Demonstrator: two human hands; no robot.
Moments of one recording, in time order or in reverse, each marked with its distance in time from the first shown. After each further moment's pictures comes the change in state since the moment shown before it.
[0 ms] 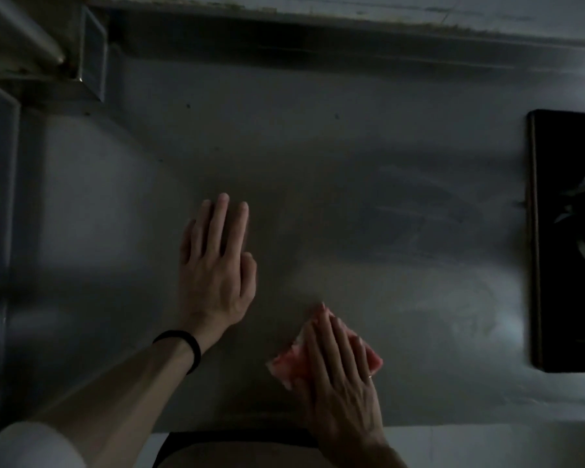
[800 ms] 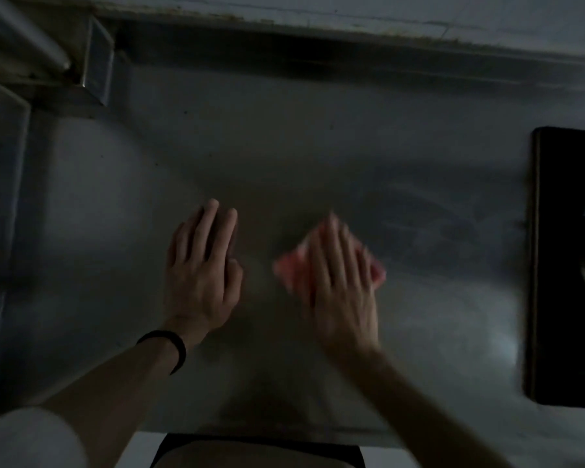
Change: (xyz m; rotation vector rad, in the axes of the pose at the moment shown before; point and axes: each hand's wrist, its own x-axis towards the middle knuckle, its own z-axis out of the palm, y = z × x) left_hand 0.000 0.002 -0.003 0.003 0.039 -0.019; right_hand 0.127 0.048 -0.040 0.005 0.089 0.020
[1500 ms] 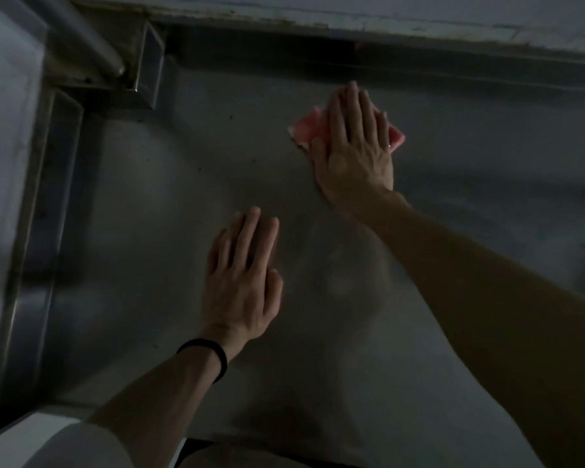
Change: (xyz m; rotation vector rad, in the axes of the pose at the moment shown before) left_hand 0.000 -0.005 0.004 0.038 -0.060 0.007; right_hand 0.221 -0.013 -0.009 -0.031 -0.037 -0.013
